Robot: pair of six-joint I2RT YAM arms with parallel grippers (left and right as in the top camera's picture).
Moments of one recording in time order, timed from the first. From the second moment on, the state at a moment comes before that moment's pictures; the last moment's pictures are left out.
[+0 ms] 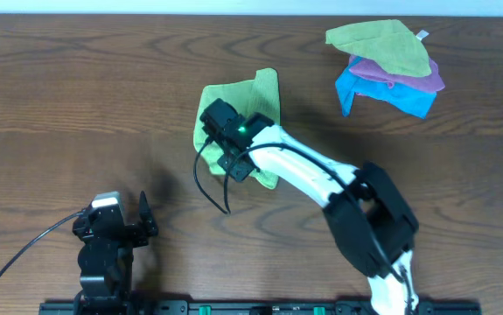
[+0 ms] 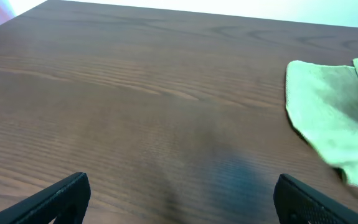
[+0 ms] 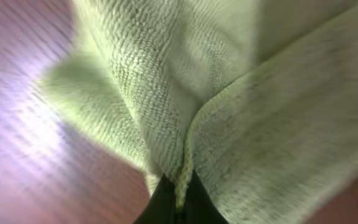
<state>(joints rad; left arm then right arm) -0.01 0.01 0.14 -0.51 -0.15 -0.09 0.77 2.06 1.57 -0.84 0.12 -0.03</state>
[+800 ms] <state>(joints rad) -0.01 0.01 0.14 -0.51 -0.11 -0.09 0.64 1.95 1.57 -0.98 0.17 0.14</state>
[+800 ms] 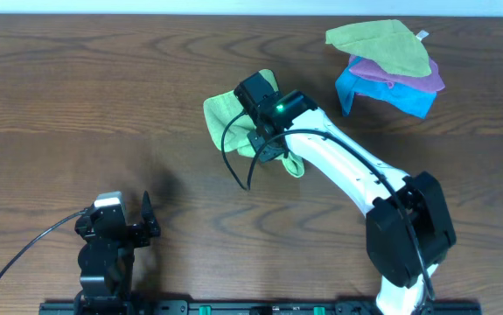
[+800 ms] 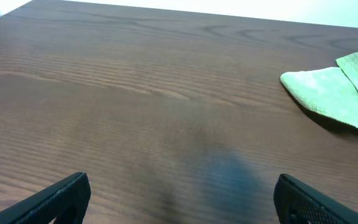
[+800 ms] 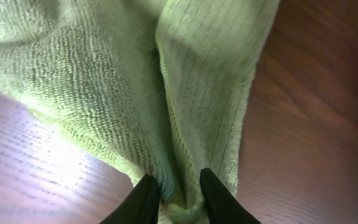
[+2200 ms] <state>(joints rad) -0.01 0.12 0.14 -0.48 0.03 -0.20 0.36 1.95 1.40 -1.00 -0.06 -0.07</state>
